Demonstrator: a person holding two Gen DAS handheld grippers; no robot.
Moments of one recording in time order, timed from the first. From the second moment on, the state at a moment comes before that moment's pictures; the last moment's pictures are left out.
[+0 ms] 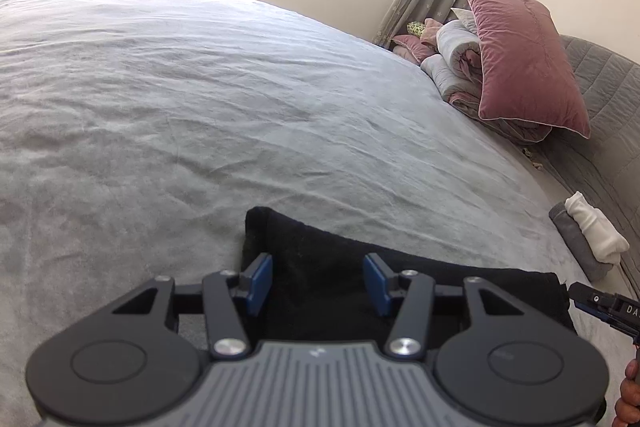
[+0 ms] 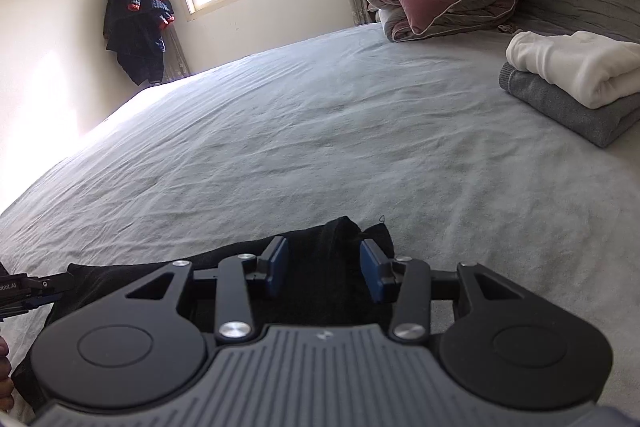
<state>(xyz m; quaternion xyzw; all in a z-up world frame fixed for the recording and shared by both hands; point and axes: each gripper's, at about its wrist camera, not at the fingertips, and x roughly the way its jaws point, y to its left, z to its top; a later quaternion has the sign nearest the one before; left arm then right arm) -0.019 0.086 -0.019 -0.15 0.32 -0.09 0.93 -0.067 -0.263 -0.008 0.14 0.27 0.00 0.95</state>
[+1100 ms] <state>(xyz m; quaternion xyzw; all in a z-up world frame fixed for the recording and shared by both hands) -0.030 0.142 -0.039 -0.27 0.41 -0.22 0.84 -0.044 -0.149 -0.028 -0.01 0.32 0.16 0.93</state>
